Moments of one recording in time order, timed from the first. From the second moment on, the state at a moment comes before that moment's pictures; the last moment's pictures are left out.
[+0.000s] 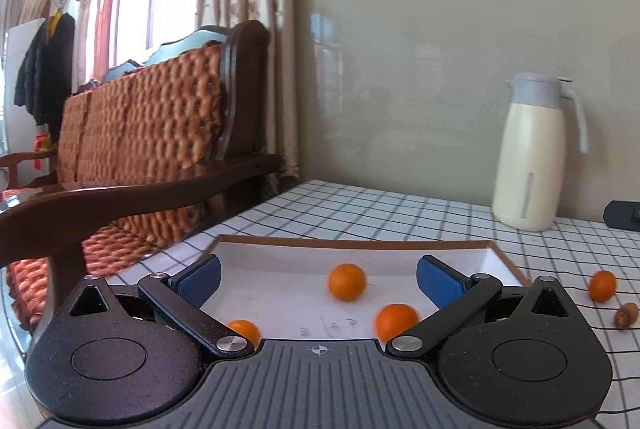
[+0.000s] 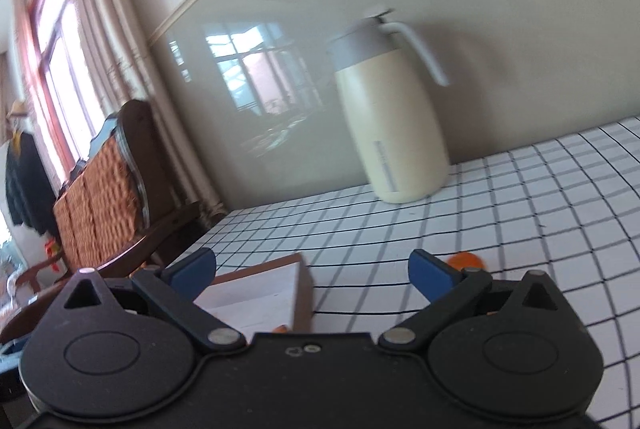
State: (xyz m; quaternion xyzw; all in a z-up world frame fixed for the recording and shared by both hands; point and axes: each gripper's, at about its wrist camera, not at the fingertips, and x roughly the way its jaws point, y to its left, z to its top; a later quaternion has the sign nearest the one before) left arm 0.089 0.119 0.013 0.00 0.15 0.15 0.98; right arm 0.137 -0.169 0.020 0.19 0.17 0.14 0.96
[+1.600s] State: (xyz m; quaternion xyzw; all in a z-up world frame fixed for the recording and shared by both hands) left arm 0.113 0.000 0.006 0.05 0.16 0.03 0.99; right arm 0.162 -0.198 -0.031 0.05 0.29 0.07 0.95
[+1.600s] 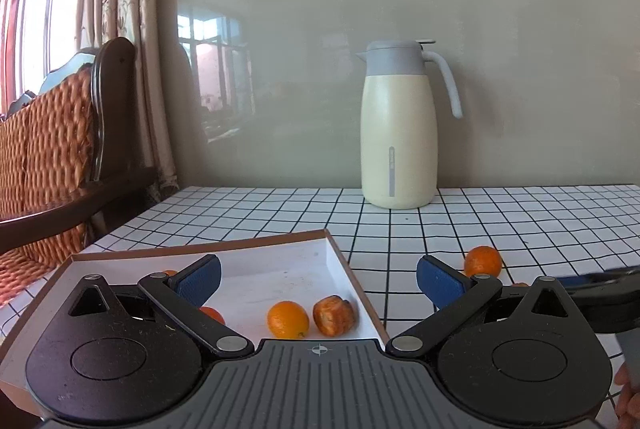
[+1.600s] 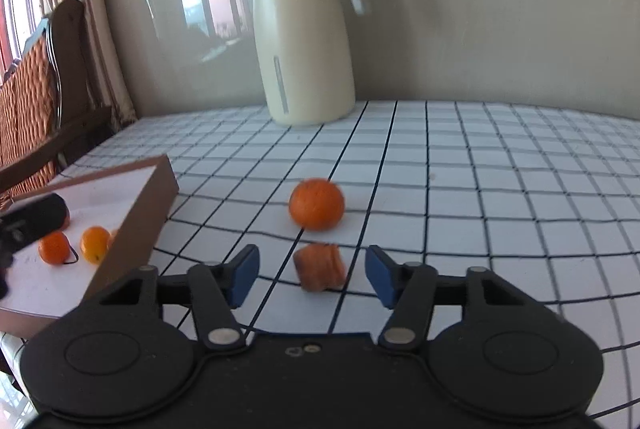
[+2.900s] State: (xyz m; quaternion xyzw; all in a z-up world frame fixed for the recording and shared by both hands) left arm 0.199 -0.132 -0.027 0.09 0.24 -0.08 0.96; right arm 0.148 -0.302 -0.032 0.08 0.29 -0.02 0.95
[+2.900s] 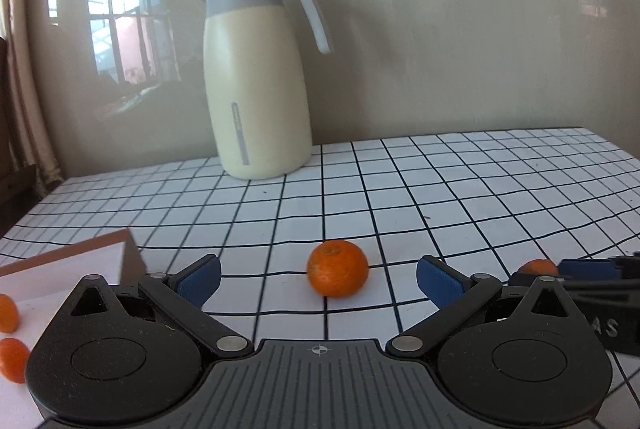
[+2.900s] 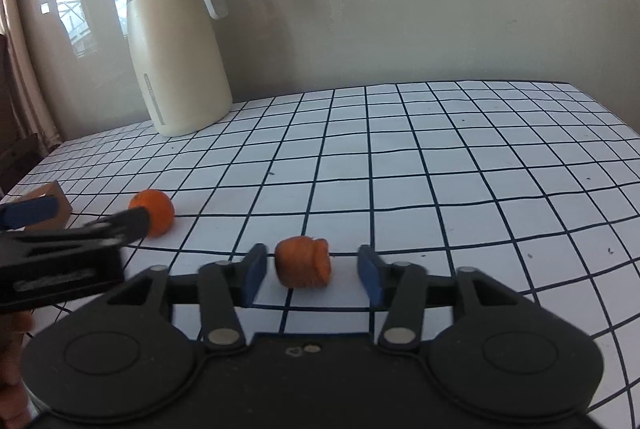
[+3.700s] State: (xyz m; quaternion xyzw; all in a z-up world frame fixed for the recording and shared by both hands) left arm 0.237 -0.141 -0.049 0.05 0.30 -0.09 0.95; right arm 0.155 -0.292 -0.032 0.07 0.30 -0.02 0.95
